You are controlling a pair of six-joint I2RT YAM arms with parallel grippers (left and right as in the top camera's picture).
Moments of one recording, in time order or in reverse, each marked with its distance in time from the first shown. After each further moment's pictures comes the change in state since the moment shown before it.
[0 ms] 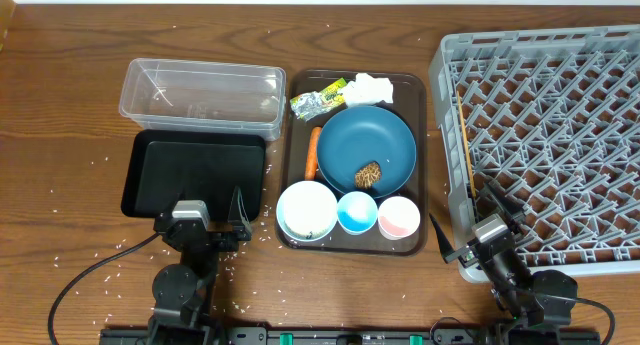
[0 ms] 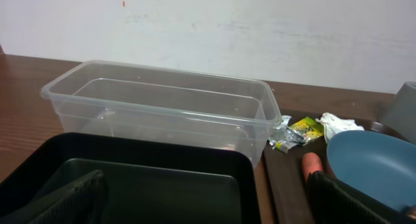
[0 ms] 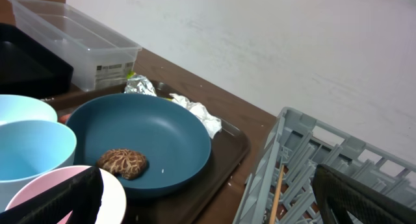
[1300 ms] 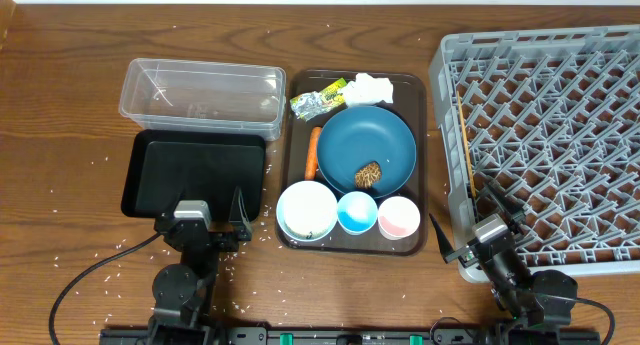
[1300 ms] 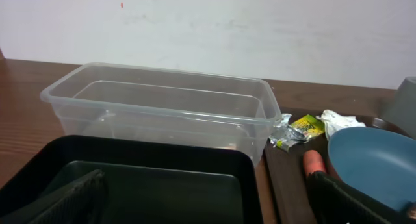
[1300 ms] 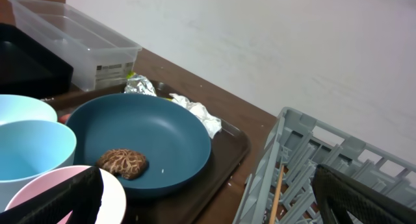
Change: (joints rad) left arm 0.000 0.000 0.001 -0.002 0.005 0.023; right arm 0.000 0.000 0.000 0.001 0.000 0.000
